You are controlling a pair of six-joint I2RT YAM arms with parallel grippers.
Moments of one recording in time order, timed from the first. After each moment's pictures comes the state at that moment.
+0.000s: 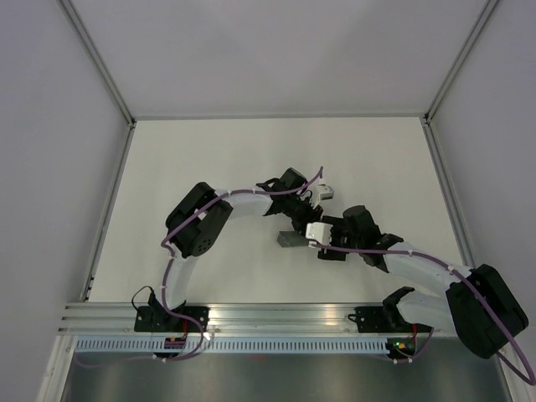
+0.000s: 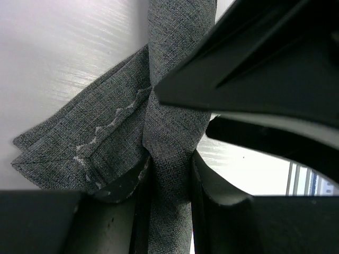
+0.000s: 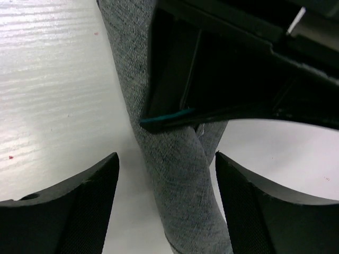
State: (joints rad) left arm -0.80 2.14 1.37 -0.15 0.77 0.07; right arm 0.52 1.14 0.40 -0.07 -0.30 -0.91
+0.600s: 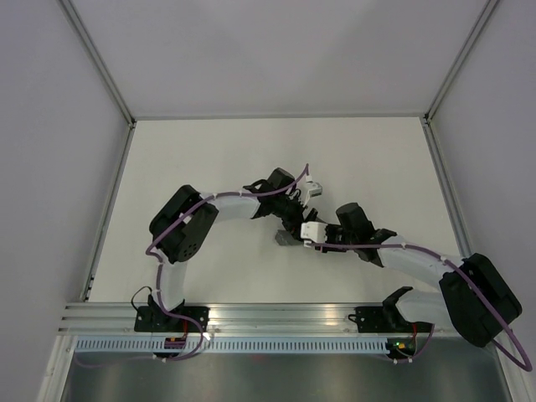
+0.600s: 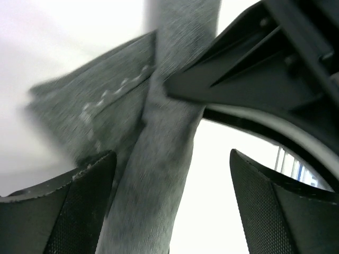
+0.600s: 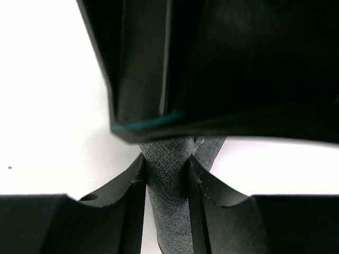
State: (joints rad) left arm -0.76 2.03 1.25 -0.10 0.74 -0.01; right arm 0.57 1.23 0.44 -0.06 -0.26 -0.92
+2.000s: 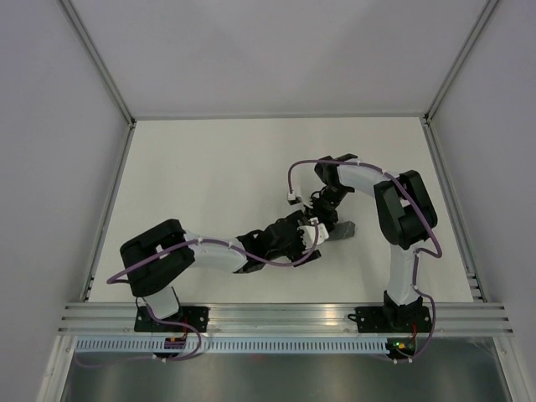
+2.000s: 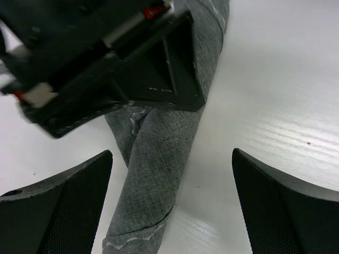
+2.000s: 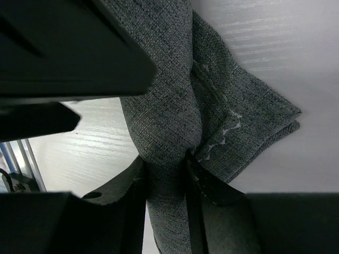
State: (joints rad) left arm -1.10 1.66 0.73 0.47 -0.11 0.29; right arm 0.41 2.01 1.36 -1.07 -0.59 -1.04
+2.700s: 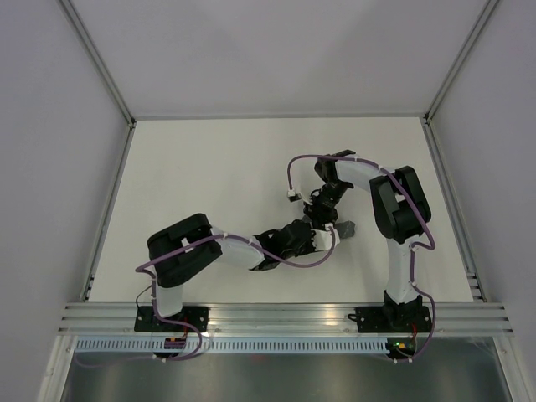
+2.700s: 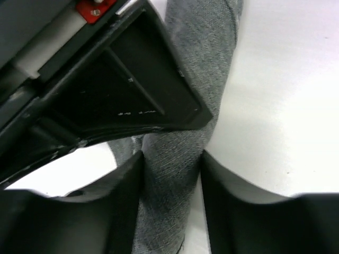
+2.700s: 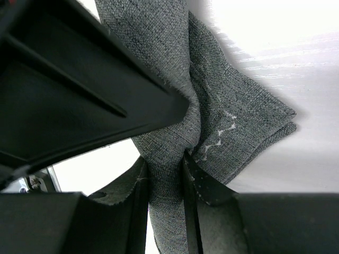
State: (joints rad) left arm -1.12 1.87 0.86 0.45 -0.21 0.45; right arm 0.39 2.10 1.45 -1.16 -0.62 -1.03
